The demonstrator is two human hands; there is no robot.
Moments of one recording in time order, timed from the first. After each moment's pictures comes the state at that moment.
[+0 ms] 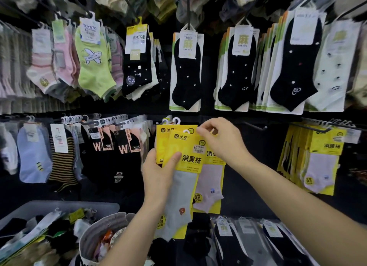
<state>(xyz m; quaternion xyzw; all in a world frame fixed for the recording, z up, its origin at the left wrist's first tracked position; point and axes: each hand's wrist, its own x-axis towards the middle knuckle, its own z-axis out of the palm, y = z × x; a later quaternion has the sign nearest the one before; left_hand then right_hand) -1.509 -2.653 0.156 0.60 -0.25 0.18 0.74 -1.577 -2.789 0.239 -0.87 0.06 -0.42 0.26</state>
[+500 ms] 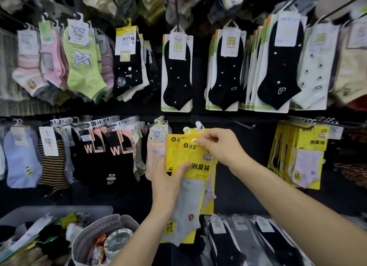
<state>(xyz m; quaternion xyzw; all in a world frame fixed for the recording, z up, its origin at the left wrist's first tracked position) -1.526 -2.676 0.141 0.61 -0.29 0.13 0.73 -1.596 -2.797 0.230 -0.84 0.10 -0.36 0.39</state>
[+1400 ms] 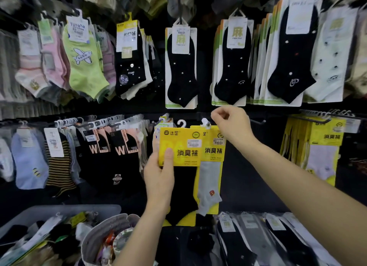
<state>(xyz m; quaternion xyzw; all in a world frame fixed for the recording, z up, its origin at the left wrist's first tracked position) -1.506 -2.662 0.149 0.63 -0.25 0.22 0.71 -1.560 -2.827 0.251 -0.81 0.12 -0.47 0.32</state>
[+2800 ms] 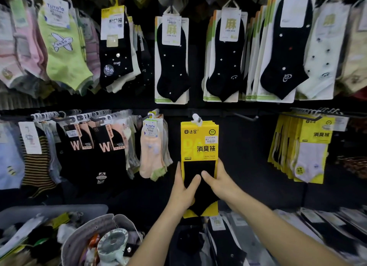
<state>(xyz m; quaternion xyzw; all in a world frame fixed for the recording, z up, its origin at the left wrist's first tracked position) -1.494 -2.724 0.081 0.65 -0.37 -0.05 0.66 -1.569 -2.839 0.113 -0.80 0.11 -0.23 0.54</state>
